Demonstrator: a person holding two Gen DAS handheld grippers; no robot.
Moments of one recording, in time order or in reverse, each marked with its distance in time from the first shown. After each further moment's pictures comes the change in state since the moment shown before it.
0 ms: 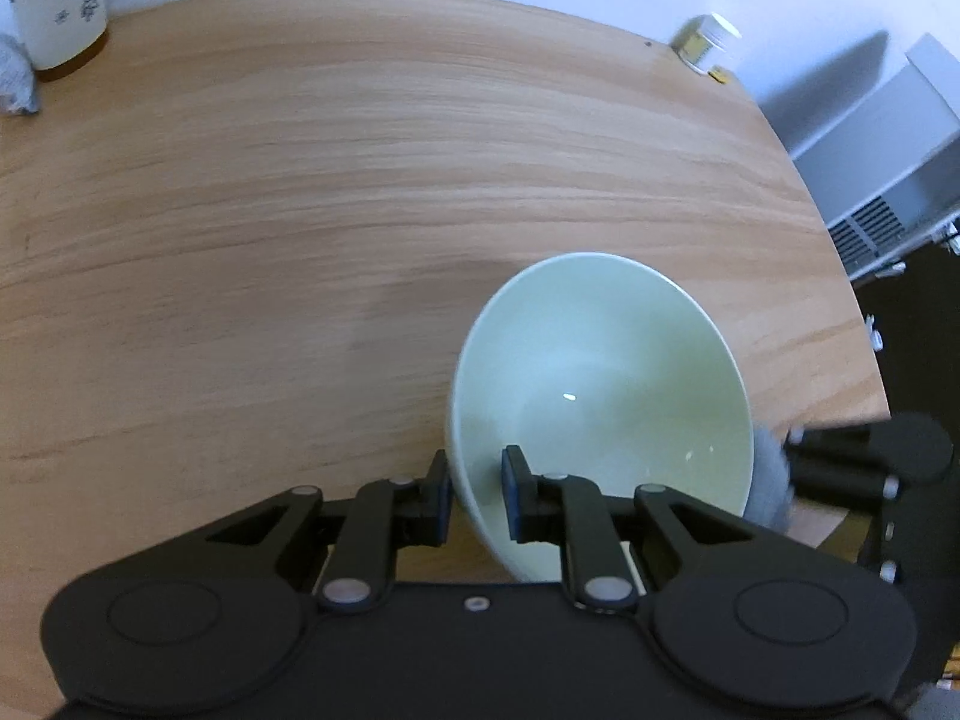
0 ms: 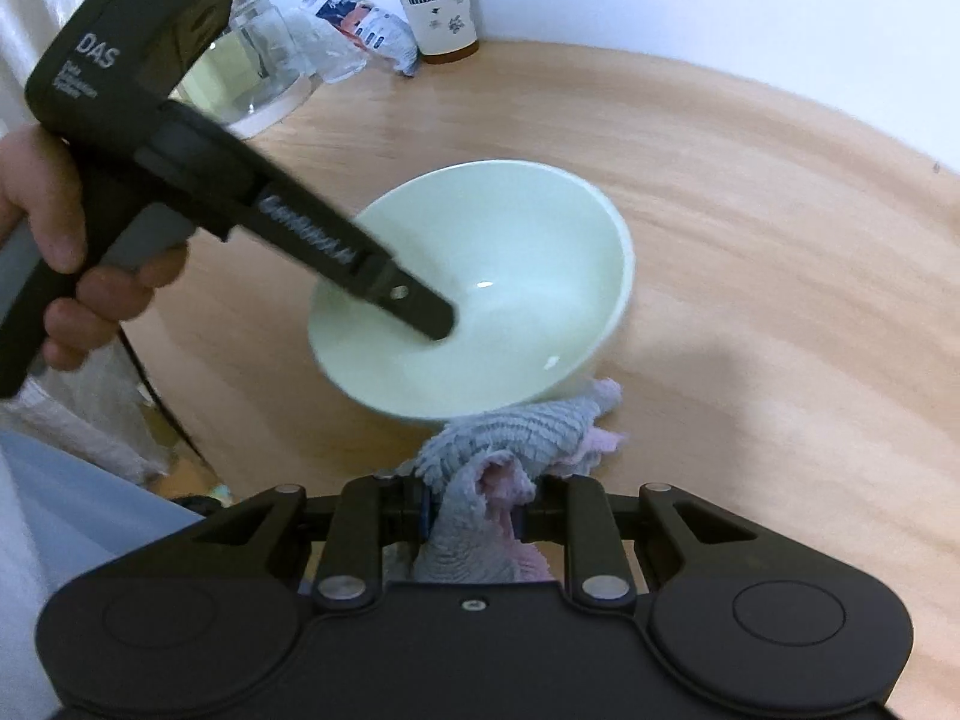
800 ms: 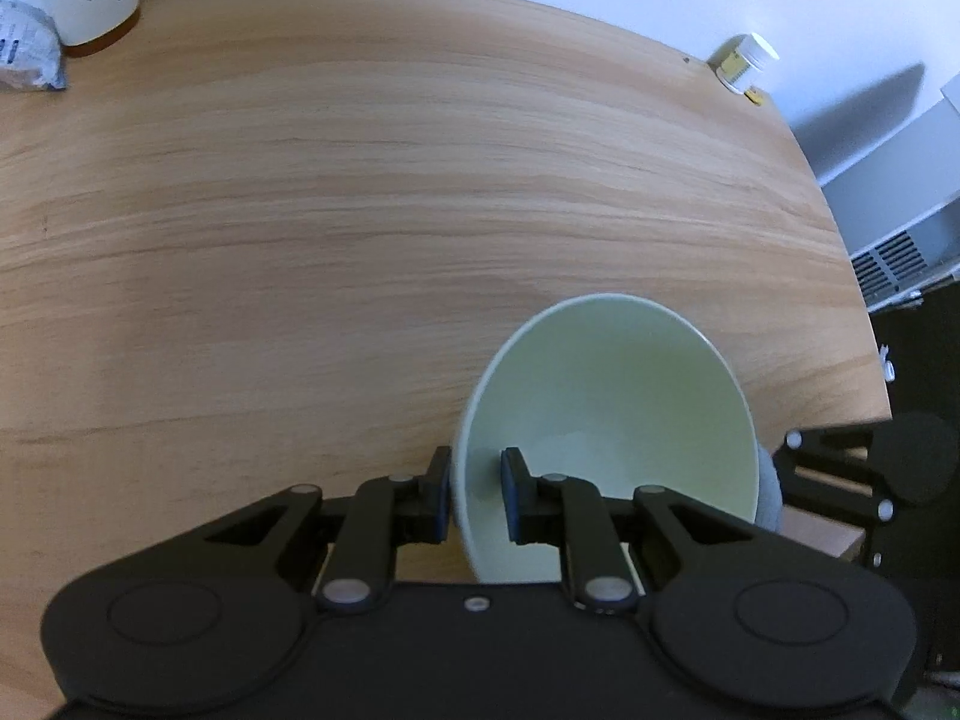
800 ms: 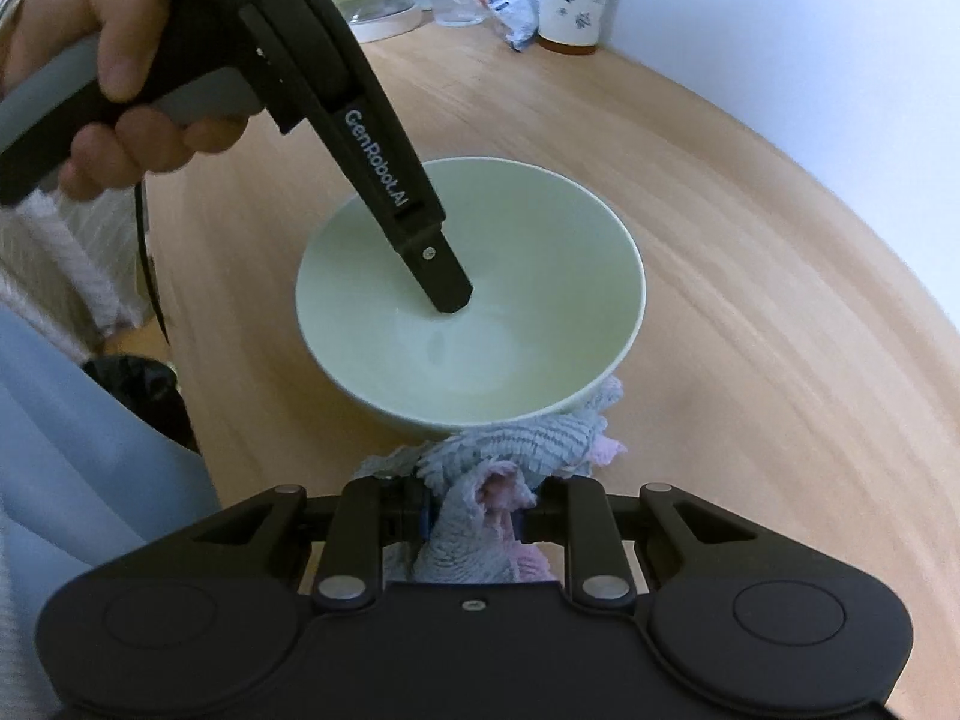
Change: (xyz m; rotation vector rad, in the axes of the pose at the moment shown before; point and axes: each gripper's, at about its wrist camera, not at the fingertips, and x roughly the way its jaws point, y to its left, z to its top) left arm 0.005 -0.002 0.009 -0.116 -0.011 0.046; right arm 0.005 0.009 -0.006 -0.317 0.058 0.011
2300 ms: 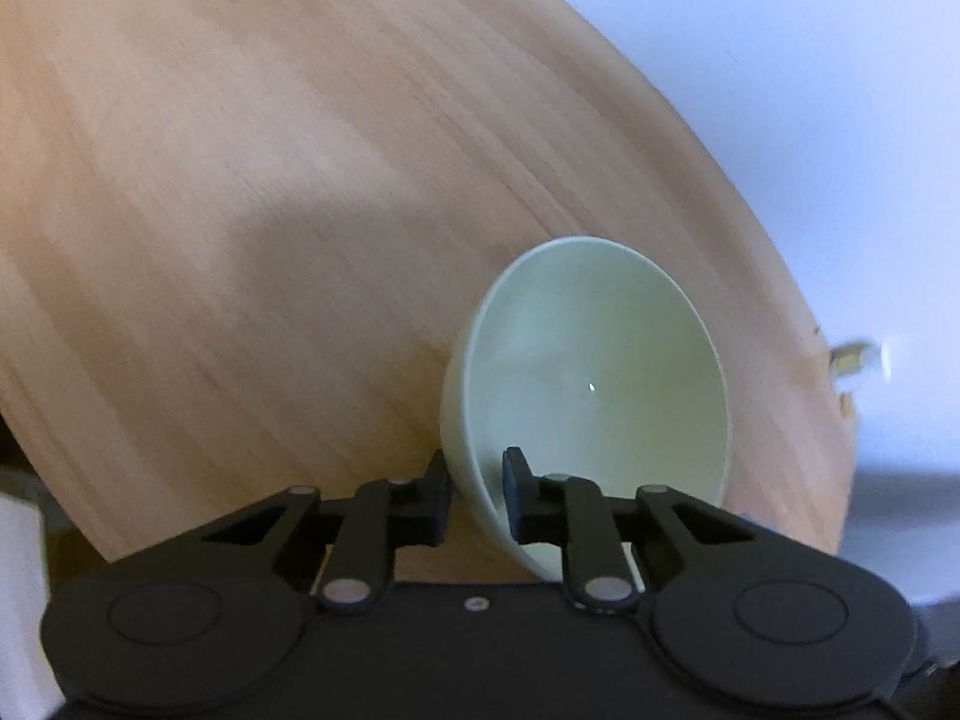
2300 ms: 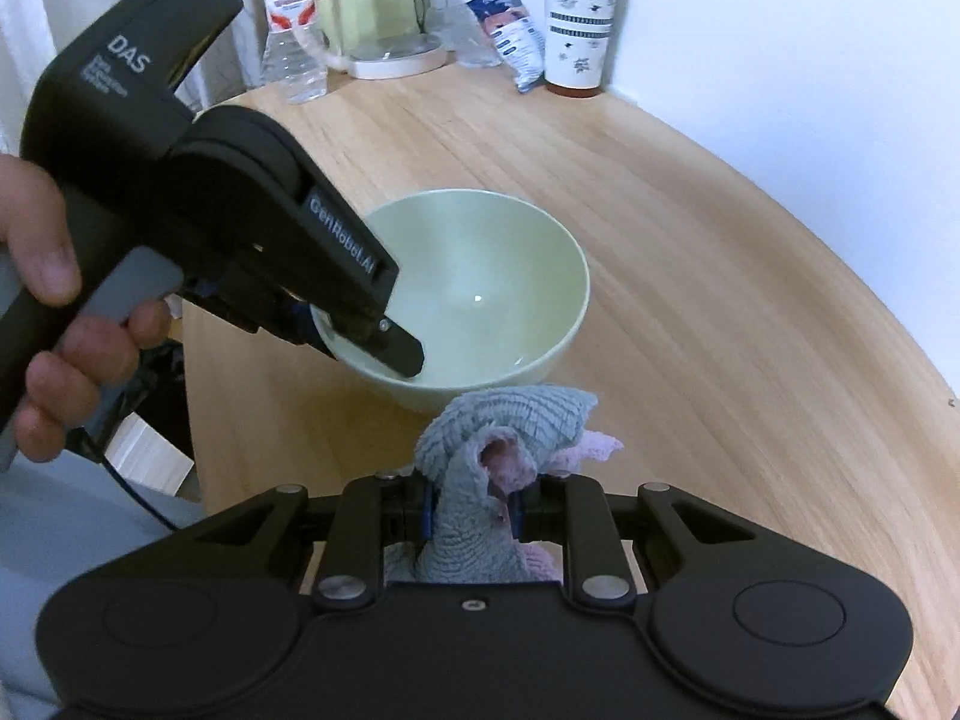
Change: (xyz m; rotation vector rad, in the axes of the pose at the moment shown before) left arm 0.017 -0.058 -0.053 -0.713 -0.255 0.098; right arm -0.040 -0.068 -0.035 -0.149 -0.080 0.089
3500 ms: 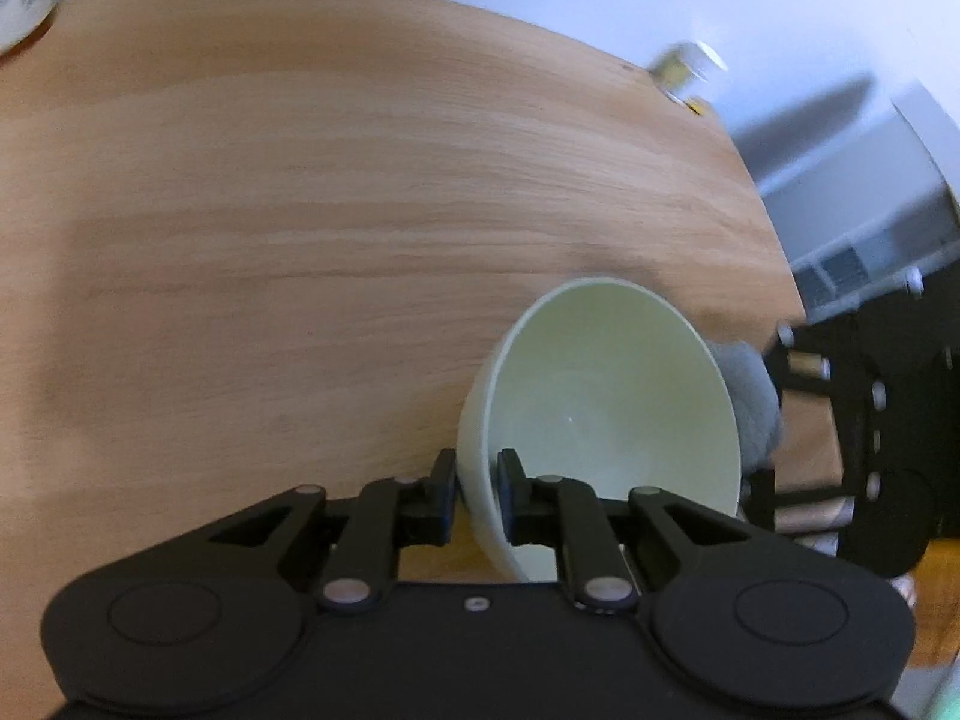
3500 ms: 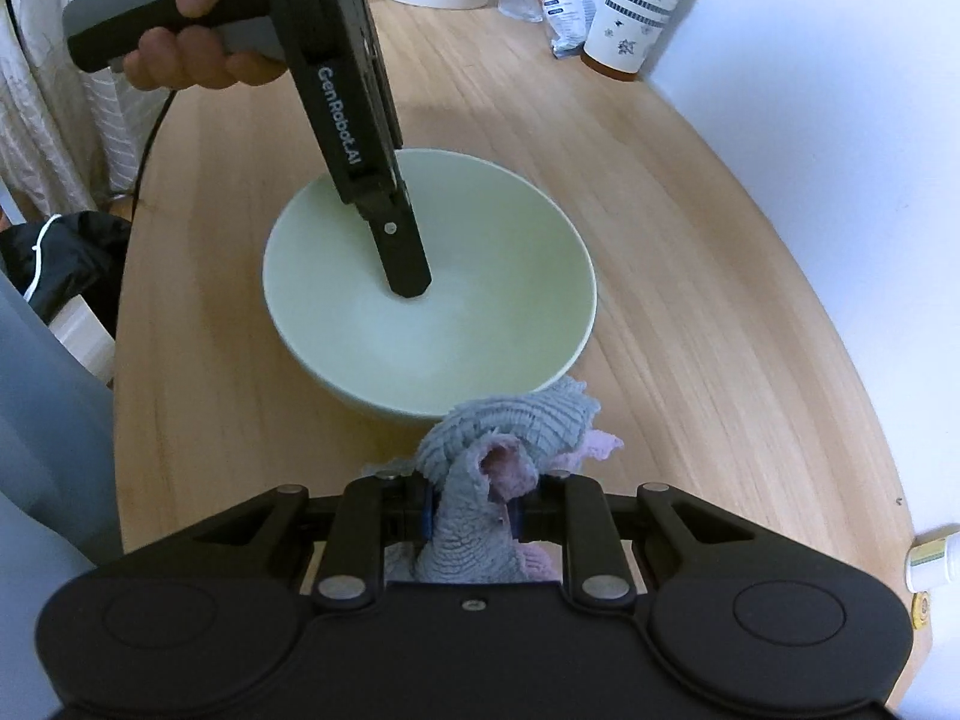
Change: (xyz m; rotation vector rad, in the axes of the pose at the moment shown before) left arm 0.019 -0.019 0.086 0.664 0.334 -0.252; right arm 0.019 0.007 0.022 -0.229 0.113 -0.083
